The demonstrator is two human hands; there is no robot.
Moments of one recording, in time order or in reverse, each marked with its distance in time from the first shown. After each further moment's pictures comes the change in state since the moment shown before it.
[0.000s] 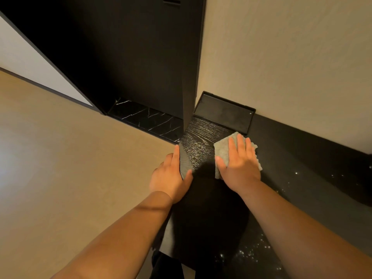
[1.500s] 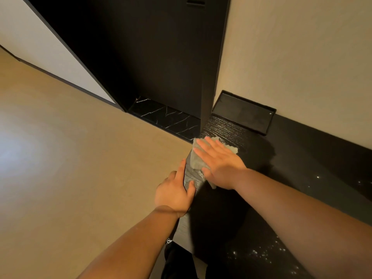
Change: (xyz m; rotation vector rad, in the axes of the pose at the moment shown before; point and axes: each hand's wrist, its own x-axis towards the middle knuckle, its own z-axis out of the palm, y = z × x) left_hand -0.058 -0.028 0.001 -0.049 0.009 -0.104; right_hand 0.015 -0.068 -0.006 -0.111 -0.253 -0.714
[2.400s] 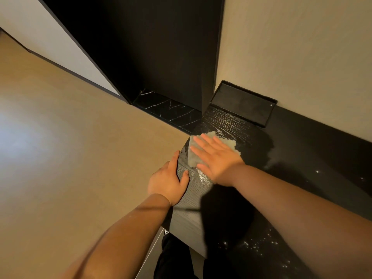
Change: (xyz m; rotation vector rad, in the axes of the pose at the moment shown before) left_hand -0.001 0.005 0.002 0.073 0.038 -0.052; right_hand -0.015 0.008 0.014 -0.035 0.025 -0.126
